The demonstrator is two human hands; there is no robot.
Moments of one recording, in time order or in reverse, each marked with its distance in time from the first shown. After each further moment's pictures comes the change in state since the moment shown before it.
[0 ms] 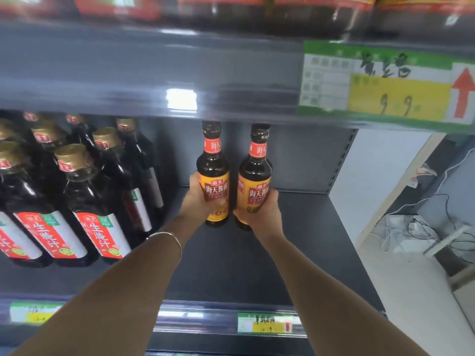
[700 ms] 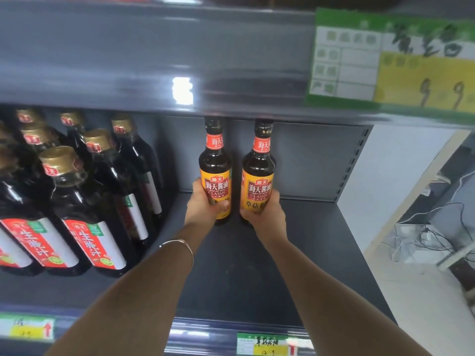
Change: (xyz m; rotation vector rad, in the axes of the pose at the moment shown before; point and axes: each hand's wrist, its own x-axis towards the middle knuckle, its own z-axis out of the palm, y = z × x) left_hand 0.016 -0.007 0.019 0.087 0.139 -0.044; right_hand 0.027 0.012 0.008 -0.075 0.028 -0.044
